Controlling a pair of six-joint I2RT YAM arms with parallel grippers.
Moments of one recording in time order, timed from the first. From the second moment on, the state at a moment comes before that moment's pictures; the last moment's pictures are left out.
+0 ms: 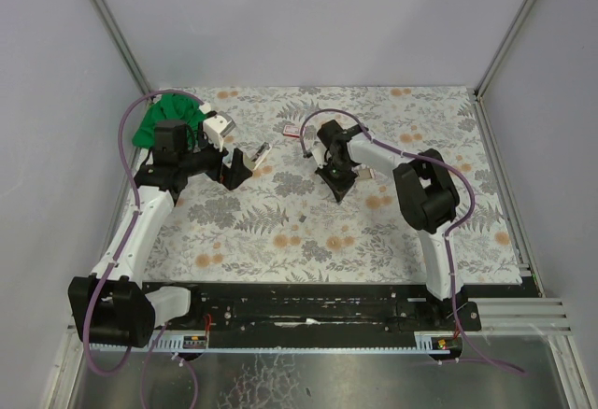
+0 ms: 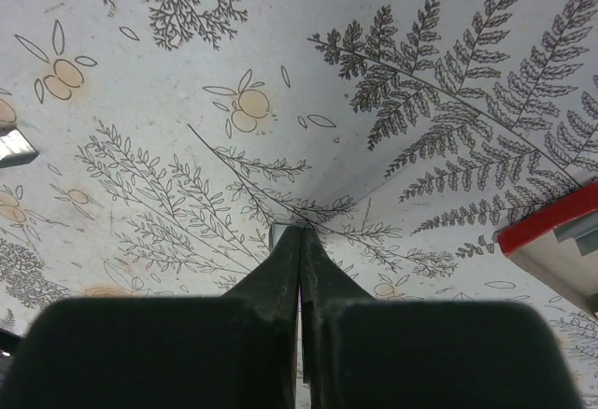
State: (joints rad) left arm -0.06 1.18 1.00 -0.41 0.67 0.29; right arm 0.56 2.16 1.64 -0.91 -0.15 -0.22
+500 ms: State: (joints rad) left arm -0.06 1.18 1.00 -0.41 0.67 0.29; right arm 0.56 2.09 1.64 -0.86 -0.16 -0.21
